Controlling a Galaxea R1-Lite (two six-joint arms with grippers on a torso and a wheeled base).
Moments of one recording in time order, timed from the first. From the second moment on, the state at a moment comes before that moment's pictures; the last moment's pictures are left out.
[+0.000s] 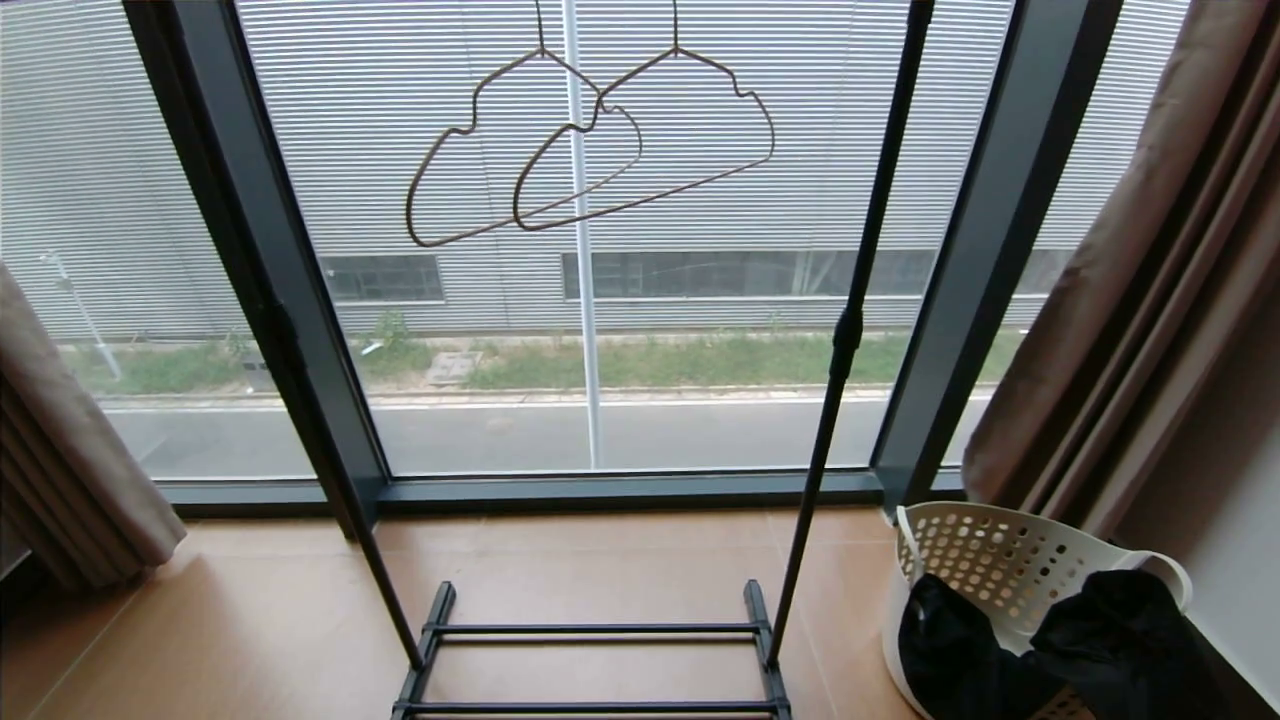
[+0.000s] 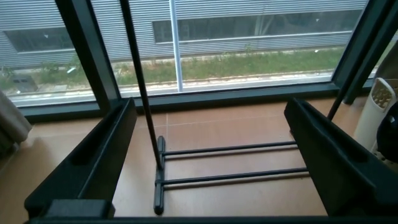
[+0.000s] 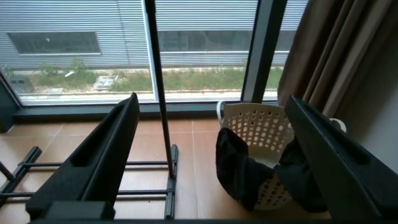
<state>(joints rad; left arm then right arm) 0.00 0.00 -0.01 0.04 -0.07 0.05 0.00 0.00 0.00 0.00 -0.04 0.05</state>
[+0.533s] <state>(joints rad) 0.00 0.00 -0.01 0.04 -0.07 0.05 0.00 0.00 0.00 0.00 -0.04 0.05</state>
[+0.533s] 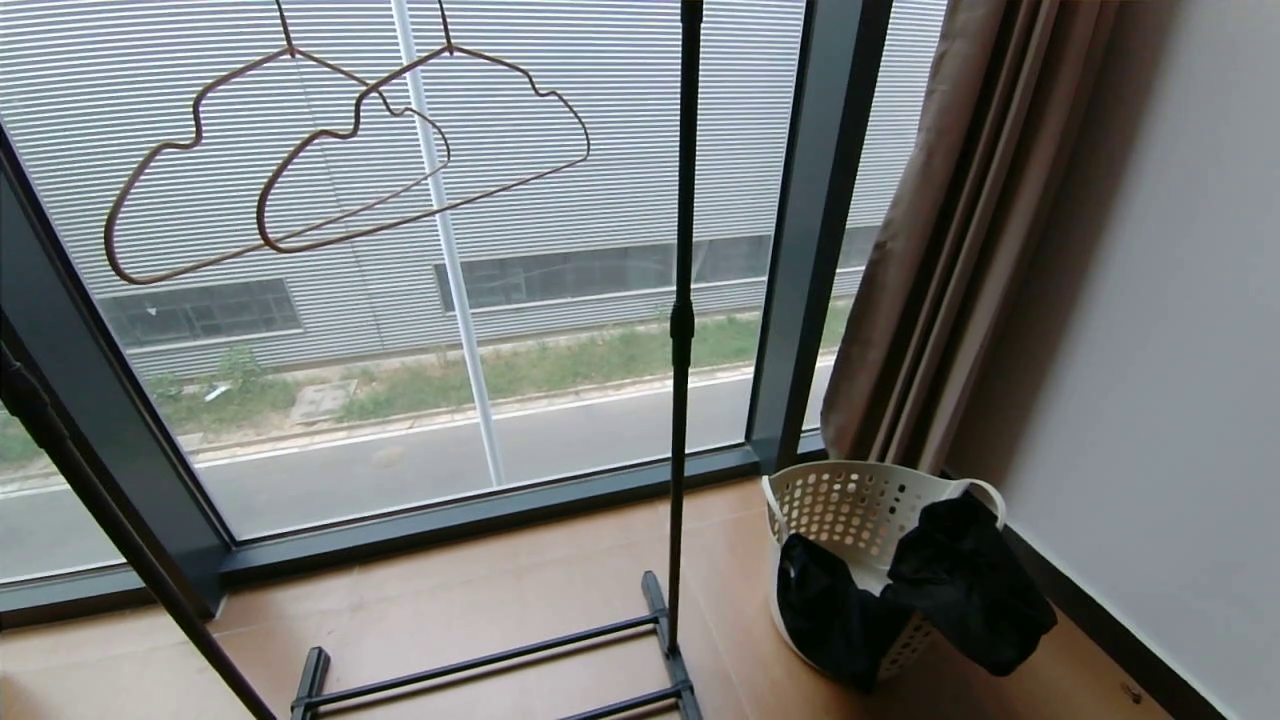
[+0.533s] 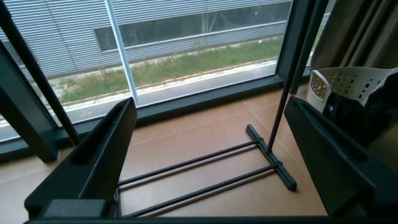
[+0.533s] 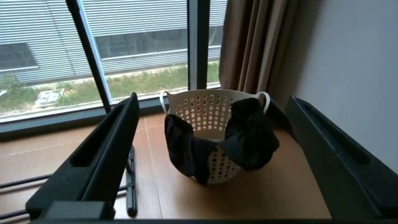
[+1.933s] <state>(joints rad) 0.00 0.00 -0.01 0.04 -0.07 0.05 0.00 0.00 0.00 0.00 -0.04 0.05</state>
